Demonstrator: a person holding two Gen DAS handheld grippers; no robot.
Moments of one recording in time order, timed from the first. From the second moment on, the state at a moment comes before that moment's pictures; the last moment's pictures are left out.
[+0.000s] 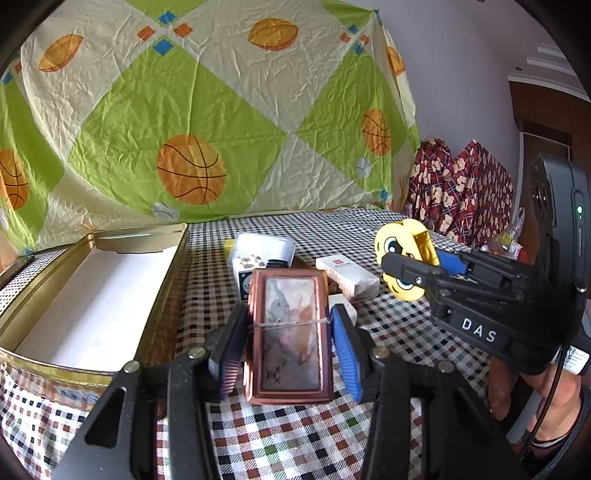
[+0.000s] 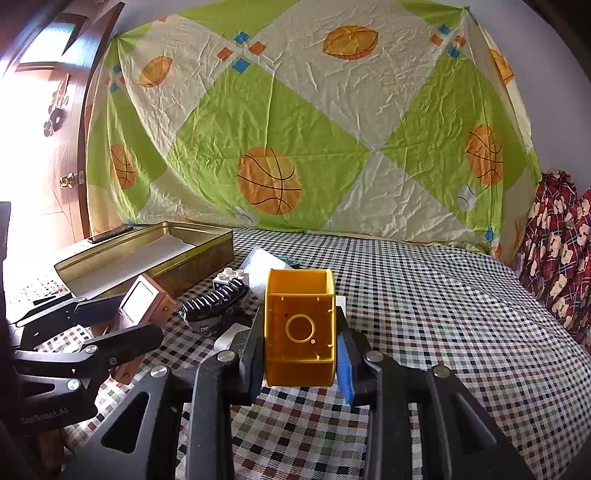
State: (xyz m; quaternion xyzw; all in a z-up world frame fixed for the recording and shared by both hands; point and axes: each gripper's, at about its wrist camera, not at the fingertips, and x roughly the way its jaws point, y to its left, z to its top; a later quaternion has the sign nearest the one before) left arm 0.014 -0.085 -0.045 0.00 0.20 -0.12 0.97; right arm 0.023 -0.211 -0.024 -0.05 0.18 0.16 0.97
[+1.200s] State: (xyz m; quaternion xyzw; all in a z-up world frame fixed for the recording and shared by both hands) left arm -0.009 -0.078 -0.032 0.01 0.12 -0.09 0.99; right arm 0.005 -0.219 -0.018 -0.04 0.12 0.16 0.98
